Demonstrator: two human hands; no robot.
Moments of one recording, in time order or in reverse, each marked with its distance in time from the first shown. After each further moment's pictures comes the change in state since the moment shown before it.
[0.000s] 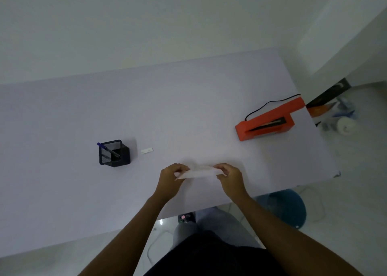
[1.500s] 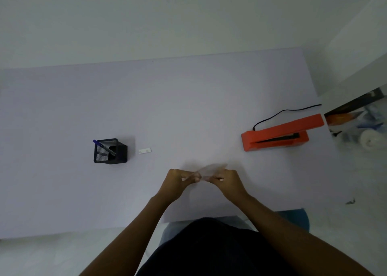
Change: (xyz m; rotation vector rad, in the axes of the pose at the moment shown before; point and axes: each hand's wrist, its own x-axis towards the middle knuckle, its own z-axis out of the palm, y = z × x) left_hand 0.030 0.018 0.026 -0.138 -0.123 -0.070; right_hand 0.054 0.002 -0.020 -0.028 -0.362 -0.216
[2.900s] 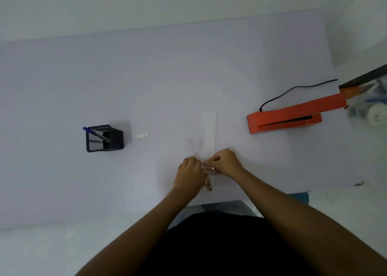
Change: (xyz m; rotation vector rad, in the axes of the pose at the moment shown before) left_hand 0.000 -0.006 0.054 0.838 -0.097 0.018; right_hand 0.046 0.015 0.016 -0.103 -0.126 0.554
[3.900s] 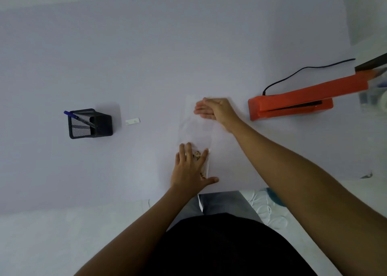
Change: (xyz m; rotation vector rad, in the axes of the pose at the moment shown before) left_hand -0.006 0.019 0.021 0.146 -0.160 -0.095; right_hand 0.079 -0.065 -0.046 0.685 -0.142 -0.161
